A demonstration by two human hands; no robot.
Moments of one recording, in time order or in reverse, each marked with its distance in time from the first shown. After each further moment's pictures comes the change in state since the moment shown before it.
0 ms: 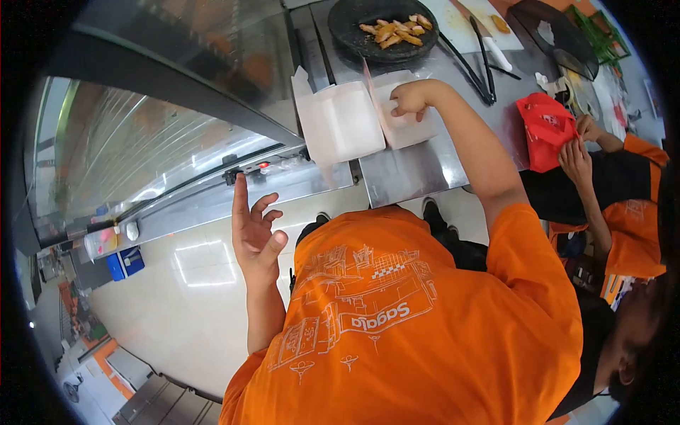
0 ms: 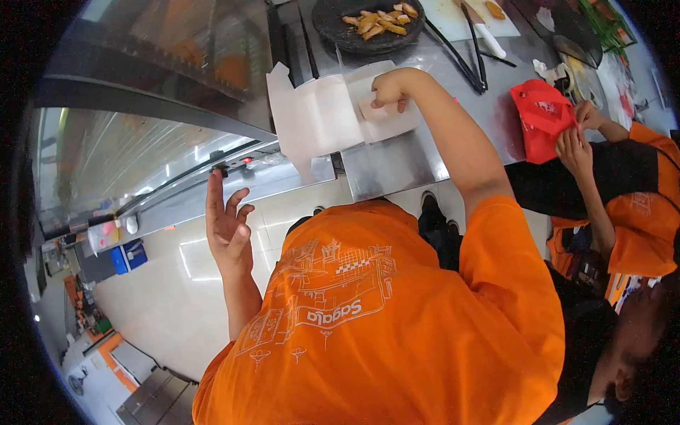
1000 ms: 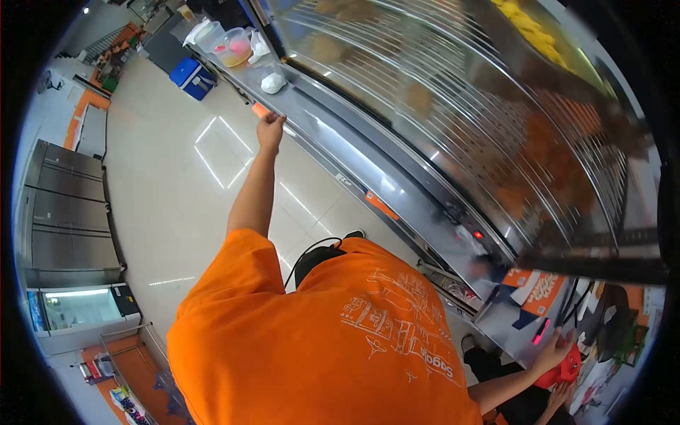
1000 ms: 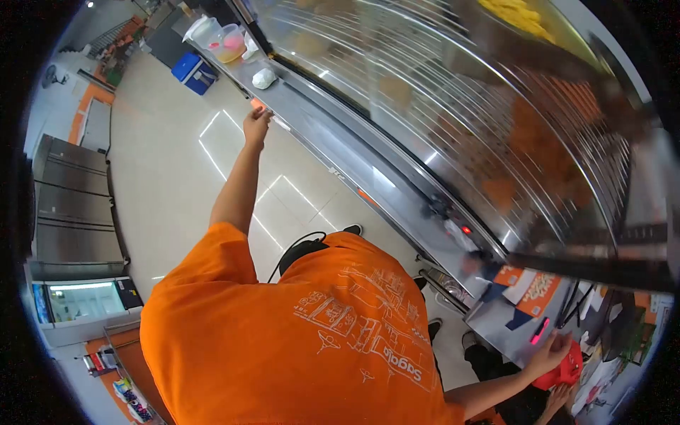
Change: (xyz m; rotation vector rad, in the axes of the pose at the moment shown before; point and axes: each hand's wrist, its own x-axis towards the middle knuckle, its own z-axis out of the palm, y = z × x) left_hand 0.018 -0.122 -0.649 0.335 1.171 -0.023; right_hand -0.161 -0.002 0.111 0.269 1.309 -0.089
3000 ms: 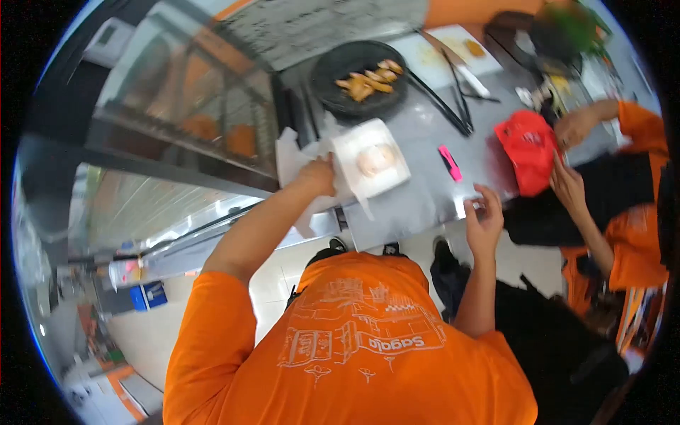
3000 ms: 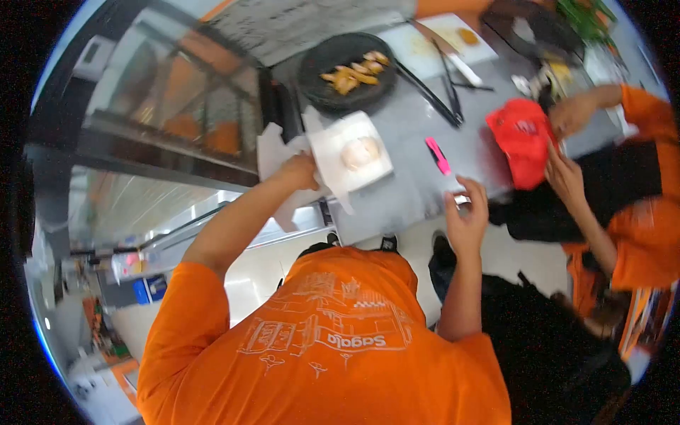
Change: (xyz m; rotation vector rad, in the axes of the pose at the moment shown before) left_hand -0.624 0.169 0.466 1.515 -1.600 1.182; right_hand -0.057 0.119 -0.063 0.451 0.183 0.153
